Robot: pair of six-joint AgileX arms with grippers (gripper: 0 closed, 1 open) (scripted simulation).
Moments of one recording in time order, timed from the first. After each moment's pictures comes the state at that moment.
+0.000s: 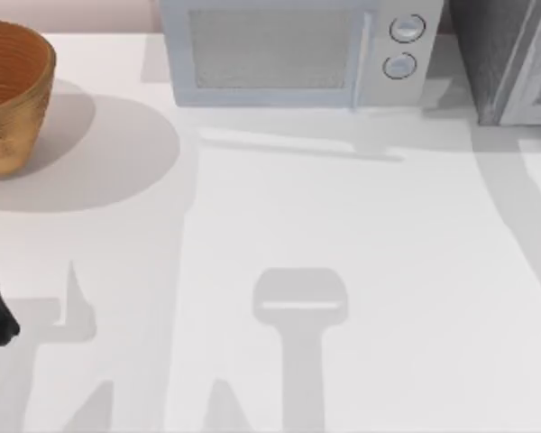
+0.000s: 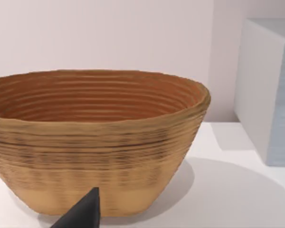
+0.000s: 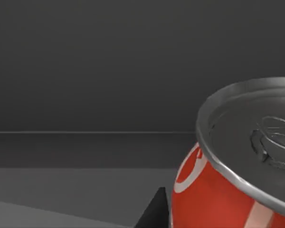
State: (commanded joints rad) left arm 0.00 0.00 0.00 0.00 0.00 0.00; right arm 0.19 1.33 1.75 -0.42 0.19 0.02
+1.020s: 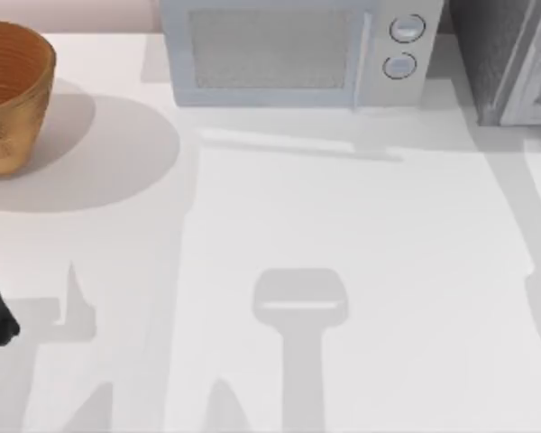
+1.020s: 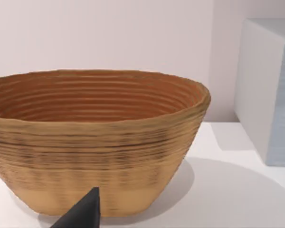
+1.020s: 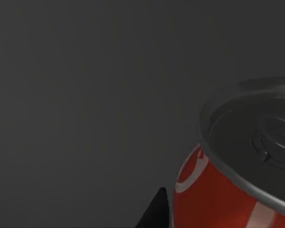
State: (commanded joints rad) left arm 0.00 0.00 0.00 0.00 0.00 0.00; right arm 0.12 1.84 2.43 -0.59 0.15 0.01
